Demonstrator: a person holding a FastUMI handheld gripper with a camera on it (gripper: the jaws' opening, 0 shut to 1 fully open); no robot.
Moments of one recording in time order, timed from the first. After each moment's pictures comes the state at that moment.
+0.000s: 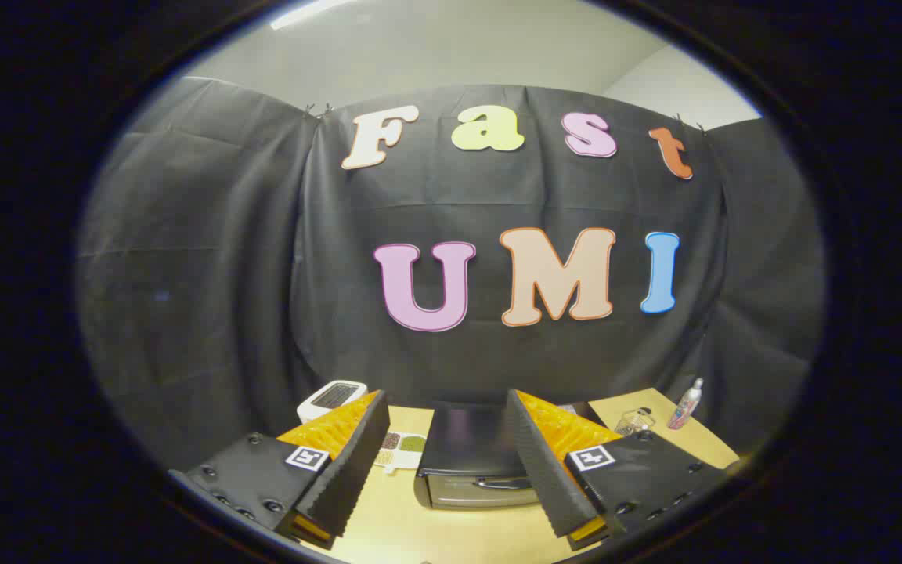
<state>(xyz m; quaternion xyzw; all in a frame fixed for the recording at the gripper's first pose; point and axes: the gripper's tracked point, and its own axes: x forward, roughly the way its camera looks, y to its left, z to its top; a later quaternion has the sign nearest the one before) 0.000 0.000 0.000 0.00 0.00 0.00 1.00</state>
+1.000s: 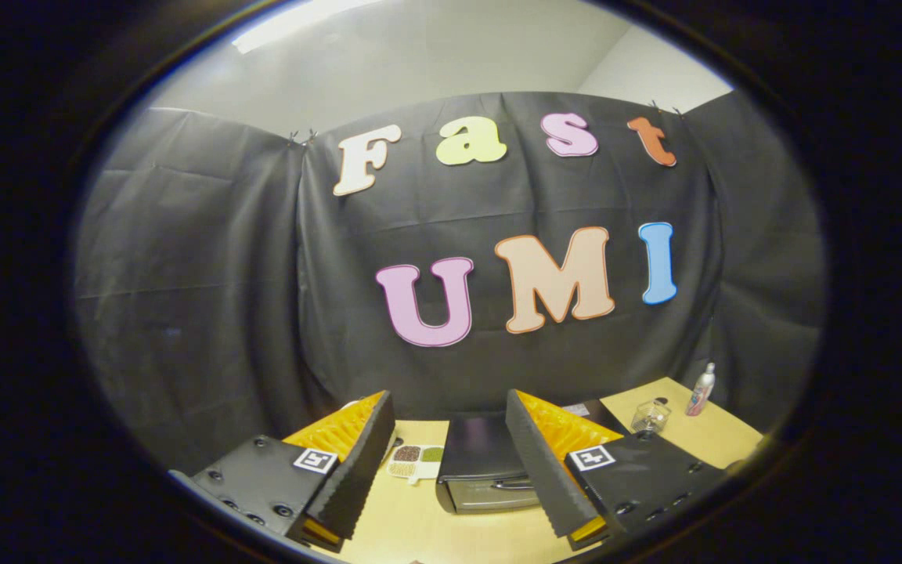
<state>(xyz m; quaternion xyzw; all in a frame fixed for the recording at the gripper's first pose) -0.017 -0.008 0.019 0.06 -0.02 0.01 1.00</state>
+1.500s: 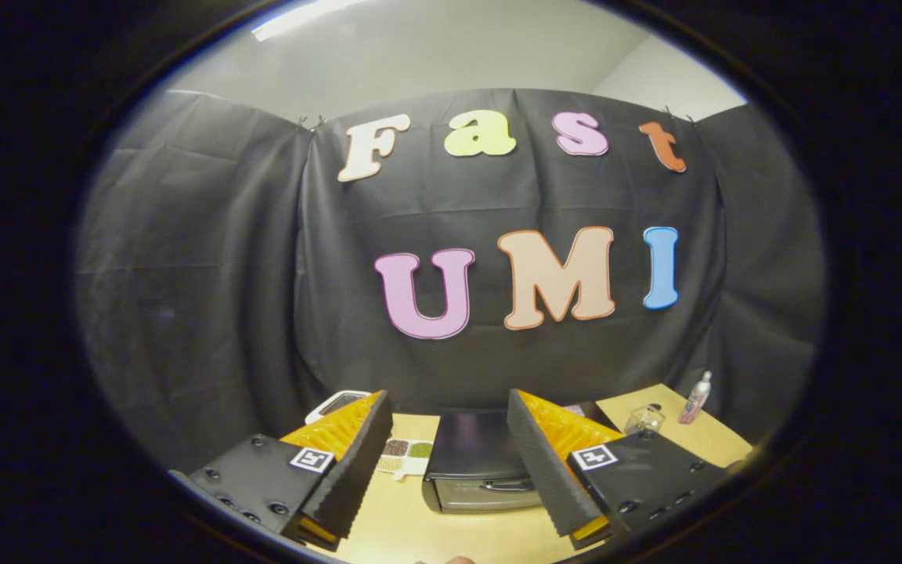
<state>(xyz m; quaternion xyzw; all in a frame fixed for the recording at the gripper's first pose) 0.003 -0.008 -0.009 0.03 -0.01 0.00 1.00</state>
